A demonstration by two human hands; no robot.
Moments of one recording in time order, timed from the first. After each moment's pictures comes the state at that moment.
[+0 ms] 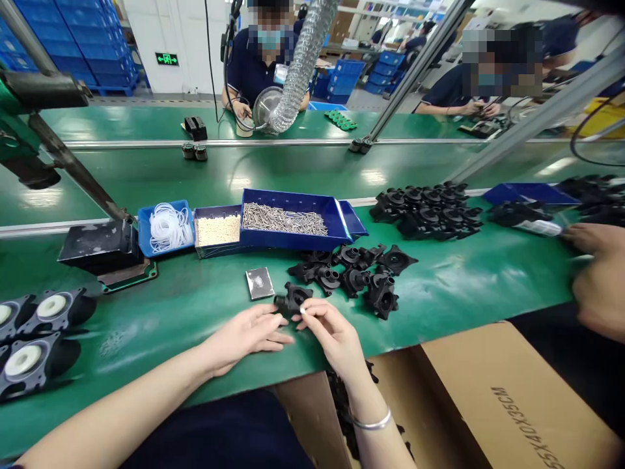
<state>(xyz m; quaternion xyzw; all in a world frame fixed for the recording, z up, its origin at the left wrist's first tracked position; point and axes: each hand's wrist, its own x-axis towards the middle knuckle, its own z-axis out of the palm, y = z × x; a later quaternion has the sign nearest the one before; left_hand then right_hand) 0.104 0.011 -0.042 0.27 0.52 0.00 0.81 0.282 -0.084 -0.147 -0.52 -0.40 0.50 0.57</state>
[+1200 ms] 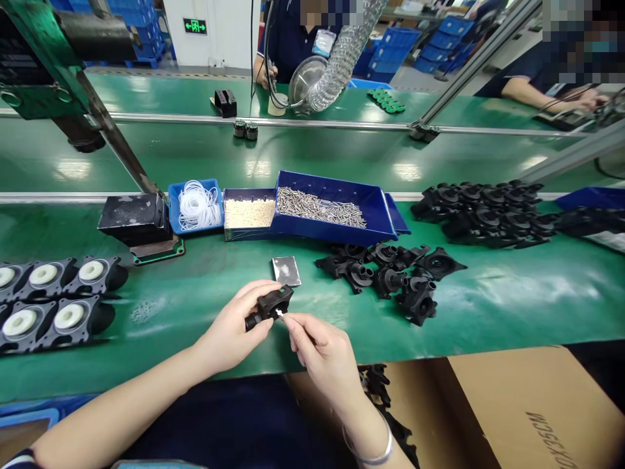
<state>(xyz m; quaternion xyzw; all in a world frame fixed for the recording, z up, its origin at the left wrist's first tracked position) 0.058 0.005 -0.024 0.56 0.56 0.05 0.60 0.219 -0.079 -0.080 -0.57 -0.56 0.40 0.45</state>
